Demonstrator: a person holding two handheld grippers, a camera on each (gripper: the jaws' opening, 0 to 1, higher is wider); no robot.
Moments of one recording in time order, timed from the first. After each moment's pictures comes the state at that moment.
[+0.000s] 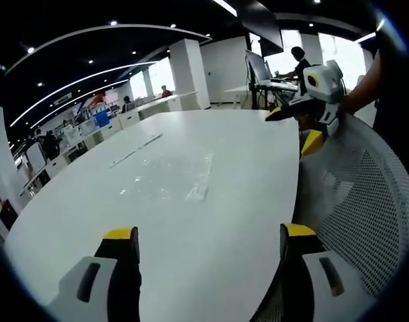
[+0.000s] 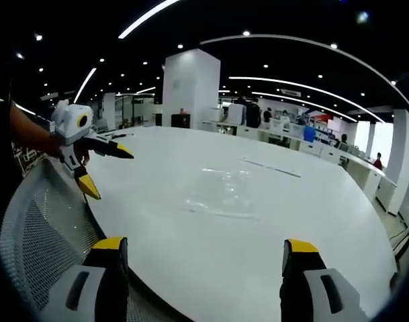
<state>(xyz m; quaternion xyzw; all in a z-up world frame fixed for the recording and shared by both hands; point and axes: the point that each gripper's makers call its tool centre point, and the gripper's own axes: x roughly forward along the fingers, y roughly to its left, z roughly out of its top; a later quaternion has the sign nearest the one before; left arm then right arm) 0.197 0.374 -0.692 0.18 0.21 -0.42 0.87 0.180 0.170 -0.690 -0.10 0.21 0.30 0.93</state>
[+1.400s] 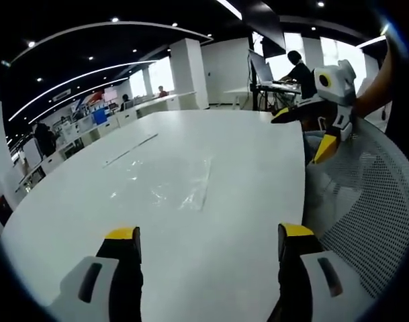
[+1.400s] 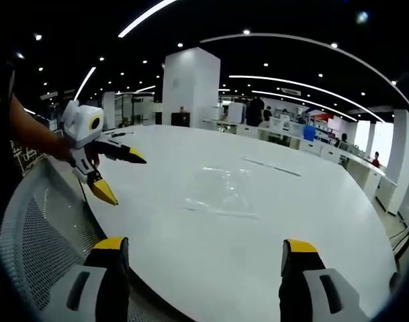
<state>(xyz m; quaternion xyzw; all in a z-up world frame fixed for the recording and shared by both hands) 0.218 0.347 -0.704 0.16 0.21 -0.43 0.86 0.180 0.169 -0.691 -0.10 0.21 0.30 0.92</state>
